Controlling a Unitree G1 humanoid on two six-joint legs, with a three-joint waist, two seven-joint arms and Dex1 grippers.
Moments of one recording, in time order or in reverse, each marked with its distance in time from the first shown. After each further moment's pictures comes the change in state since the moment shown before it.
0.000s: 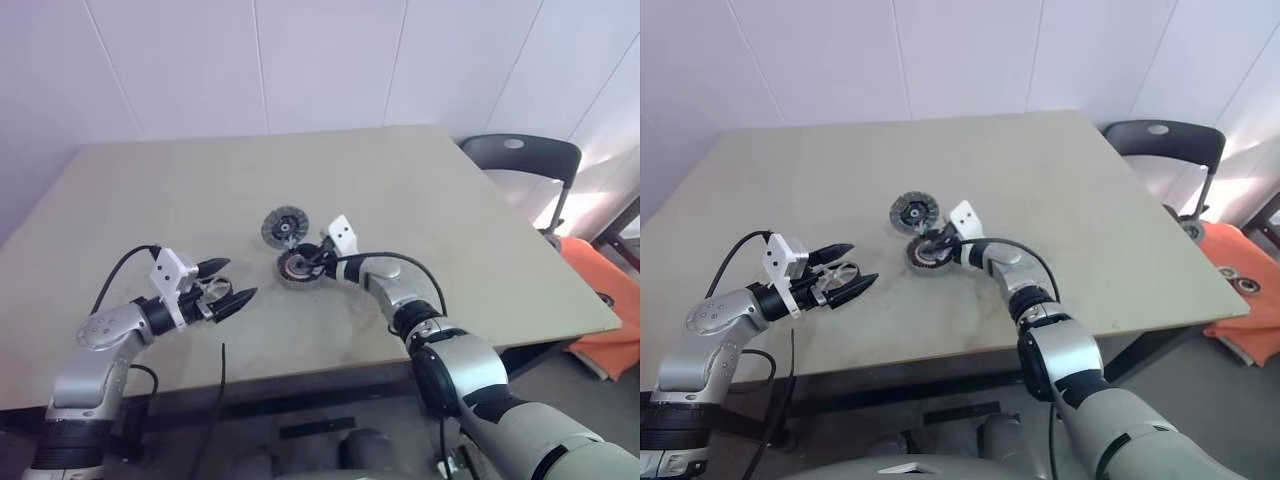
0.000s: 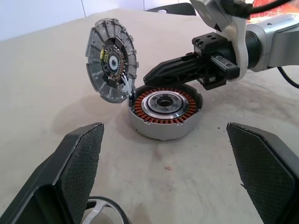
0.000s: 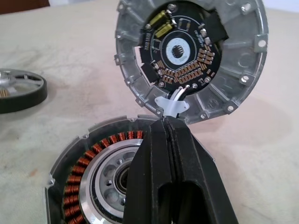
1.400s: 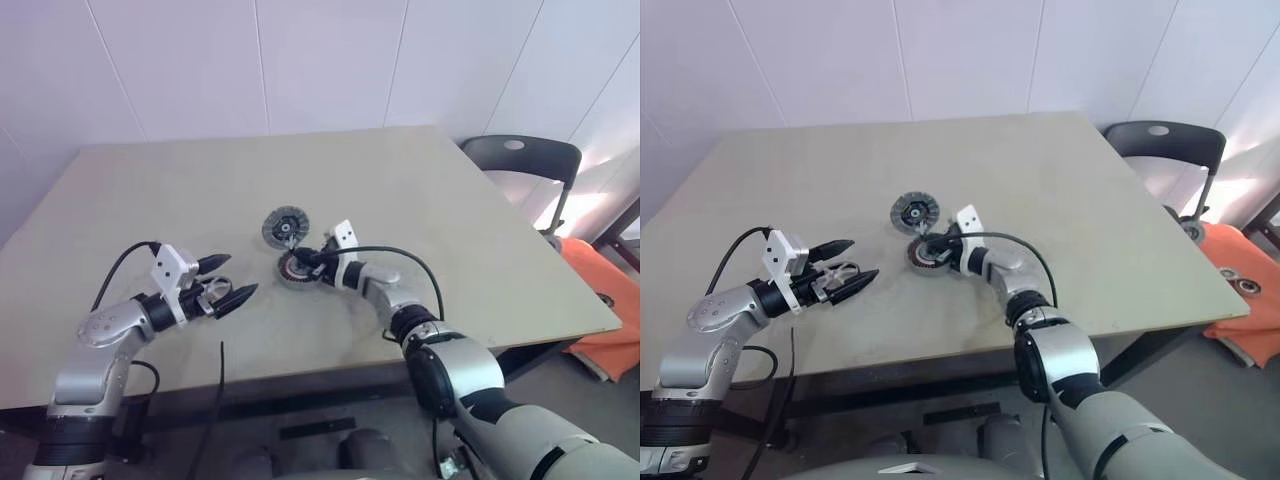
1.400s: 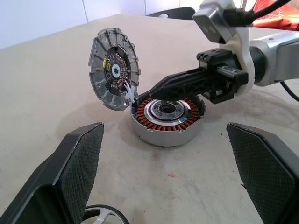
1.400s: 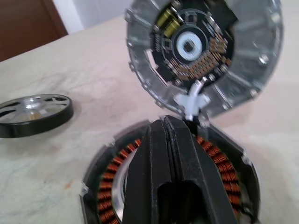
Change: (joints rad) left arm -0.017 -0.002 0.000 0.001 0.001 0.000 0.005; right arm 0.009 0.030 -0.081 0.020 0.082 0.071 0.084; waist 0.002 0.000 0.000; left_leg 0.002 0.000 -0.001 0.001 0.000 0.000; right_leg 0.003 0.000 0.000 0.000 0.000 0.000
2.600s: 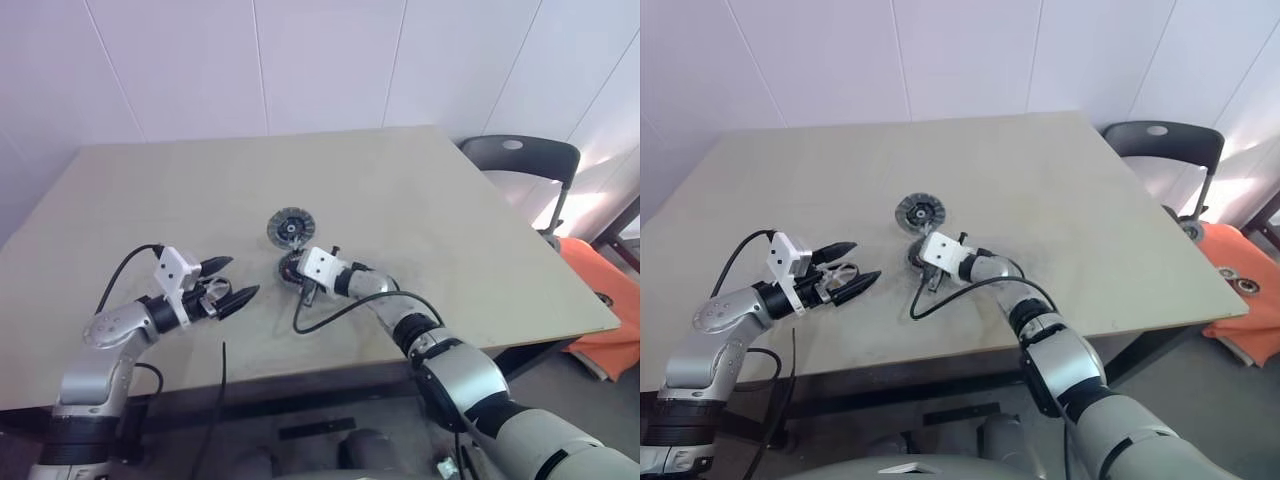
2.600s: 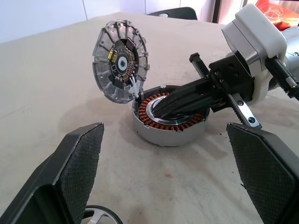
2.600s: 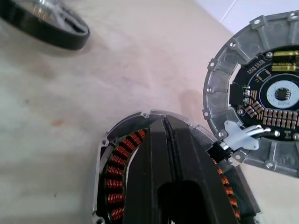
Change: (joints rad) left arm 0.000 -0.014 -0.011 0.020 0.002 -0.007 0.007; right arm 0.052 -0.025 0.254 -0.014 -0.271 -0.357 -0.242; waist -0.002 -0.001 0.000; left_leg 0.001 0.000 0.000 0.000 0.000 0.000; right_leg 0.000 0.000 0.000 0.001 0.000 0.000
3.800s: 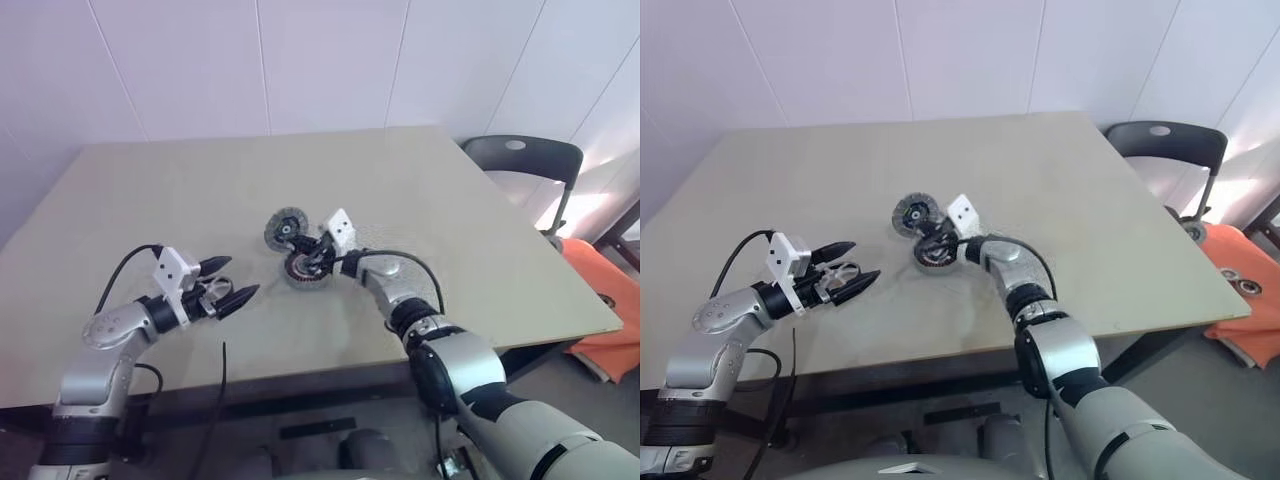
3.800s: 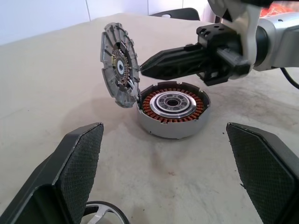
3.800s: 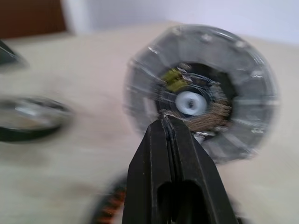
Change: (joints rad) left arm 0.021 0.010 0.002 -0.016 -0.005 -0.007 -0.004; right arm -0.081 -0.003 -0.233 -0.053 0.318 0.346 0.412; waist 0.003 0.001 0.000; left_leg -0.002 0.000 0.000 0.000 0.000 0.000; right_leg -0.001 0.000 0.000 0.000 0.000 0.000
